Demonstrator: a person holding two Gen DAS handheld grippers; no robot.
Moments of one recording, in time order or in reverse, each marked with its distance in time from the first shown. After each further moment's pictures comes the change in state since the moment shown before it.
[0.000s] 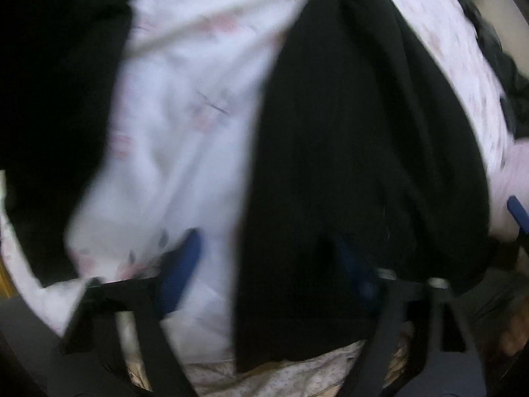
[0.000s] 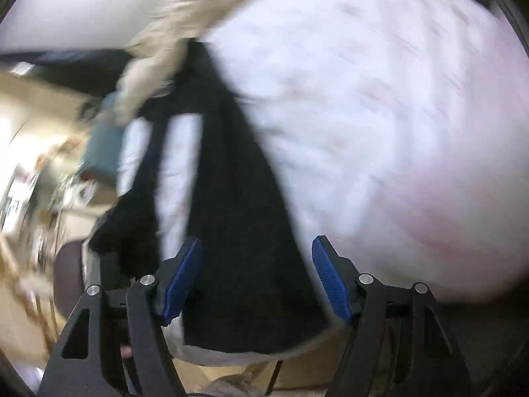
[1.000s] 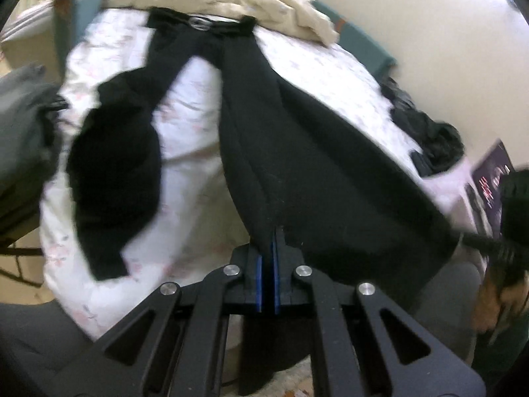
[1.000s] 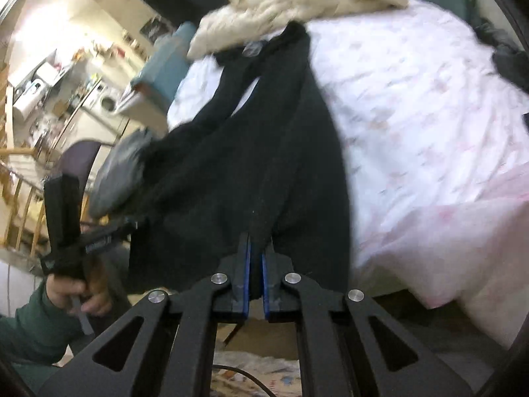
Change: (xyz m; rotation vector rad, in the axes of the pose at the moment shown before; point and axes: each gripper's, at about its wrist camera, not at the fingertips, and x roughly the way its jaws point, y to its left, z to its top) left arm -0.173 0.037 -0.060 0.006 -0.439 -0.245; right arm -0.045 0.134 -0.050 -0.517 0.109 0.025
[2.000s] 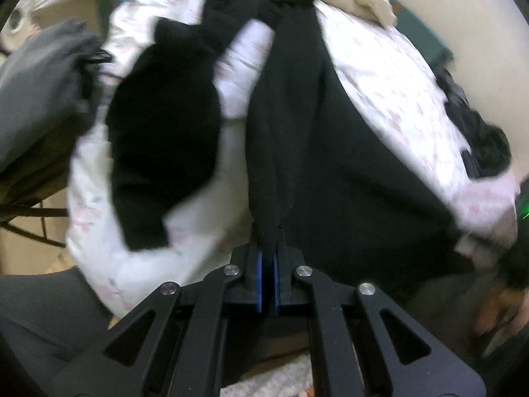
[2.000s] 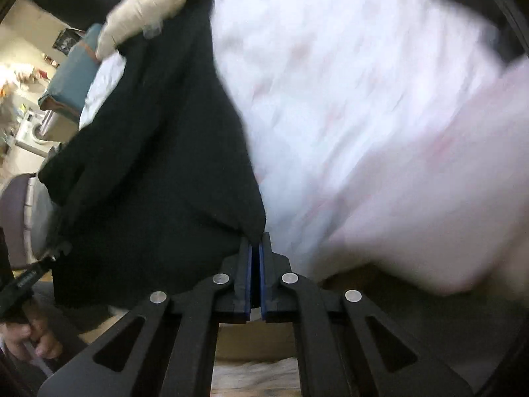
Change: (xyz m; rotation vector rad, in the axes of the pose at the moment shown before) left arm 0.039 0.022 -0.015 -0.066 0.154 0.148; right arm 0.022 -0.092 -0.002 0.217 0.018 -0.305
